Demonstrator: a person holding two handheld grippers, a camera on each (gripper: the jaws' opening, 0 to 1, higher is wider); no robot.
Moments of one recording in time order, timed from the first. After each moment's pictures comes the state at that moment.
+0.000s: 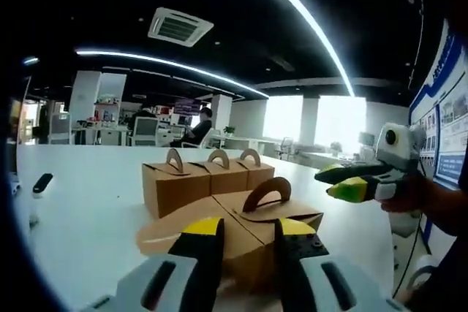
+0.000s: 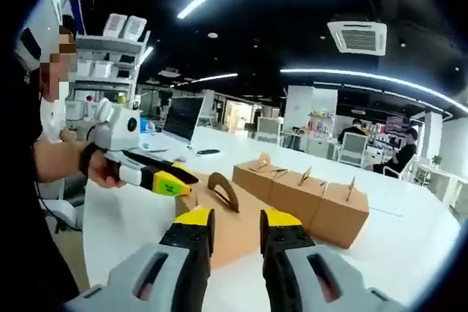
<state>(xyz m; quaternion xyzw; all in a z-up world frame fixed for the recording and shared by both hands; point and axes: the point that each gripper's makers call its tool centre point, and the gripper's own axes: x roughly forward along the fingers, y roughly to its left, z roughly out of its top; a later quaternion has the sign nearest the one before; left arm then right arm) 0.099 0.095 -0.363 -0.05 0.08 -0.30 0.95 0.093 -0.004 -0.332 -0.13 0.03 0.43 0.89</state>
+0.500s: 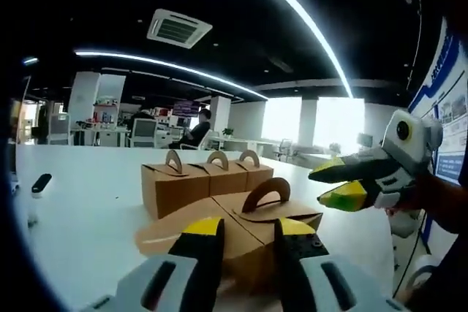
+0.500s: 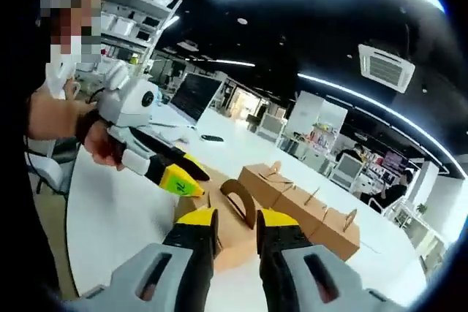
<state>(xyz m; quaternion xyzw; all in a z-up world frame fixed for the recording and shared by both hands) 0.103 0.099 -0.365 -0.05 0.07 -0.31 0.95 0.087 0.027 -0.335 -0.25 0.00 0.43 0.87</state>
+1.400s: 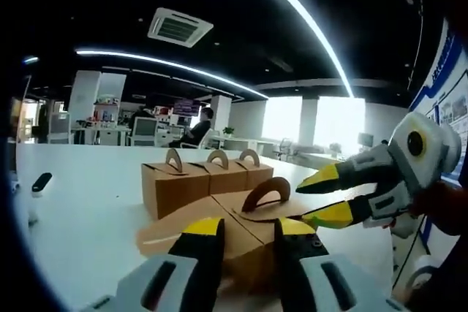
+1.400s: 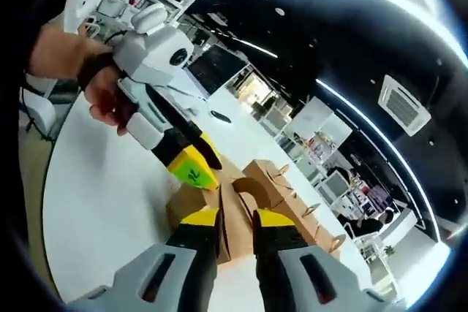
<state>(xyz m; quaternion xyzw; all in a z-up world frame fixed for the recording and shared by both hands) 0.102 0.097 -0.366 -0.05 0.08 -0.31 0.95 0.089 0.045 -0.349 -0.41 -0.01 0.40 0.82</state>
